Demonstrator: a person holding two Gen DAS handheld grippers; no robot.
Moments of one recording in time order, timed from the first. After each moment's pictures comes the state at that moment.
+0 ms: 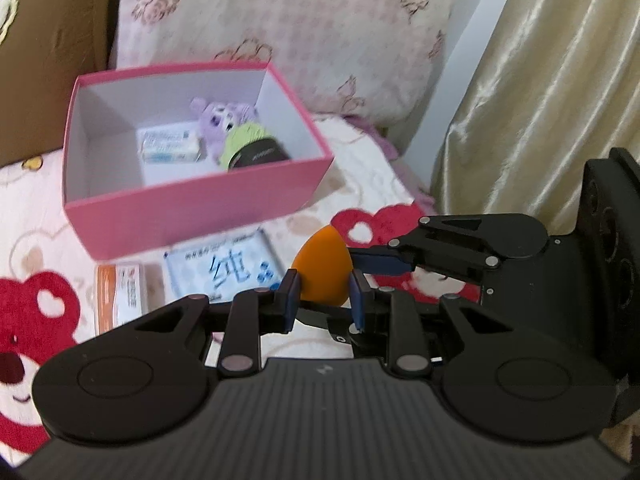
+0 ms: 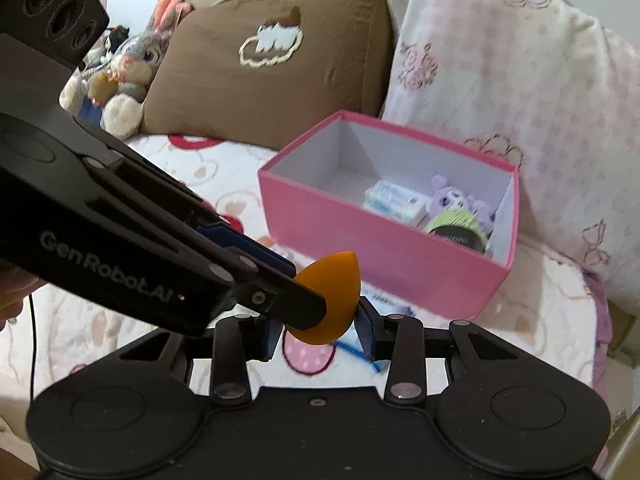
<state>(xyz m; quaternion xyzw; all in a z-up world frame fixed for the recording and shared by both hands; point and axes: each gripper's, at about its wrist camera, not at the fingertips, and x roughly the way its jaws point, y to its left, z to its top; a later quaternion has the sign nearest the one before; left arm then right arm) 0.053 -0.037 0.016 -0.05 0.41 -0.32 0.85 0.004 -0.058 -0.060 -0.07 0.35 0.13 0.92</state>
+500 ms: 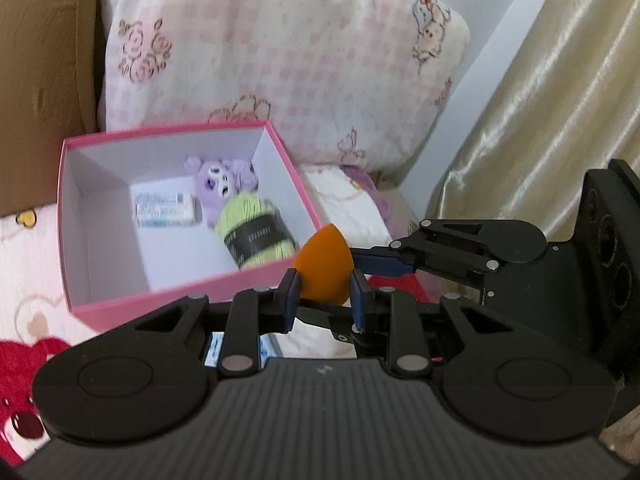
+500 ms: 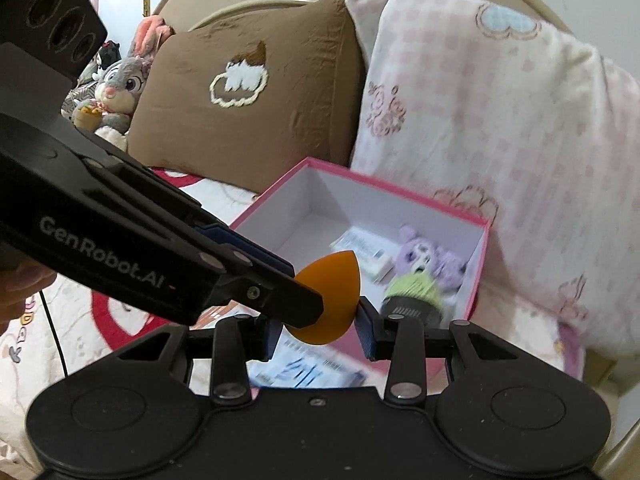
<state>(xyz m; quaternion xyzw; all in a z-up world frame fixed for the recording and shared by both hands) 0.132 -0.050 0.080 -0.08 0.42 -0.31 0.85 0.072 -0.094 0.005 -0.07 0.36 0.13 0.92</state>
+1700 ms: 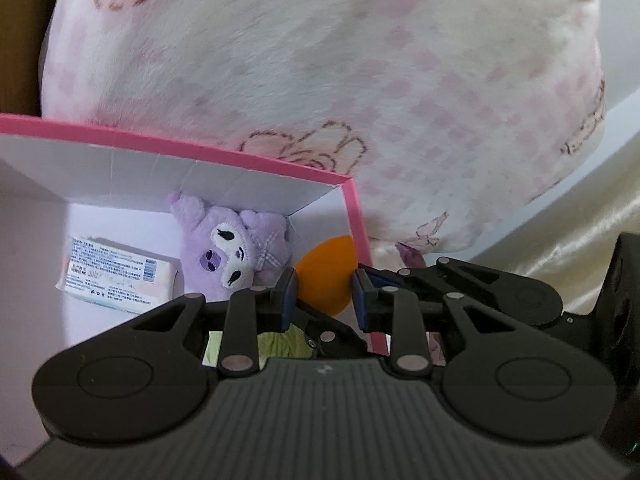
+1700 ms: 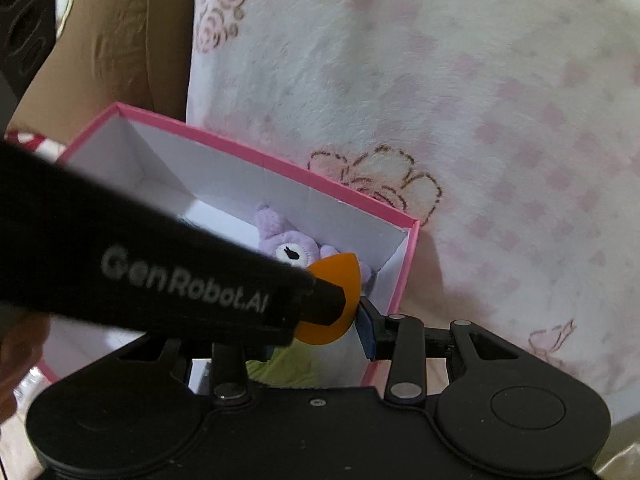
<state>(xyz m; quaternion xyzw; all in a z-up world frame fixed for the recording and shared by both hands) 0.335 -0.089 -0.035 -0.24 0.47 -0.26 0.81 0.263 -0.152 -0.083 -0.12 0.46 0.03 0.88</state>
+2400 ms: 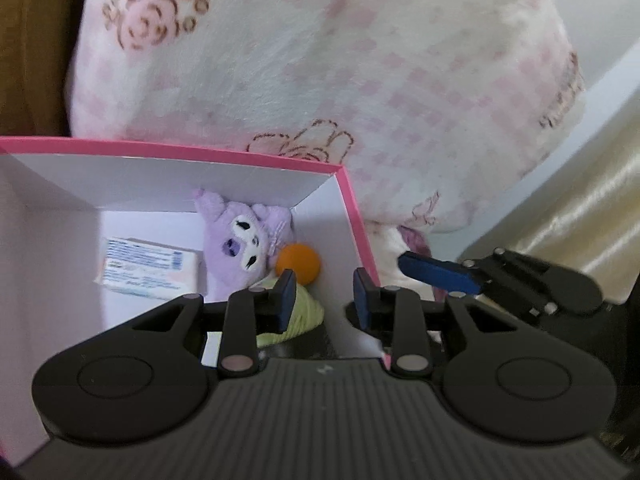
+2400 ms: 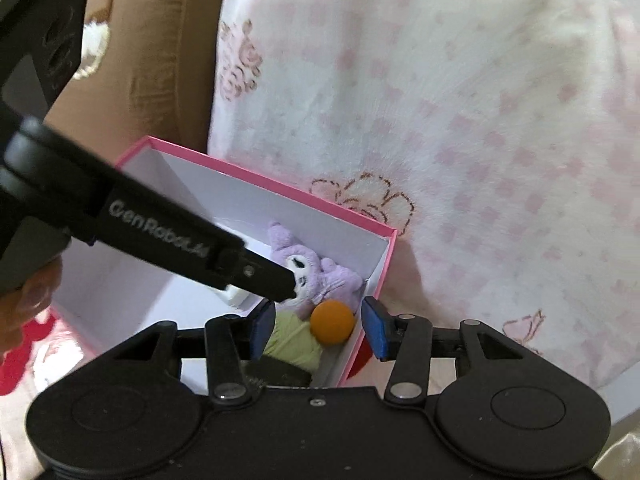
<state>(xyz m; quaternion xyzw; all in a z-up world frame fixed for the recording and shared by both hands) 0.301 -0.072 -0.001 -0.18 0.47 -0.27 0.82 0.210 -0.158 -0.048 -0.09 0.41 0.04 0.91</state>
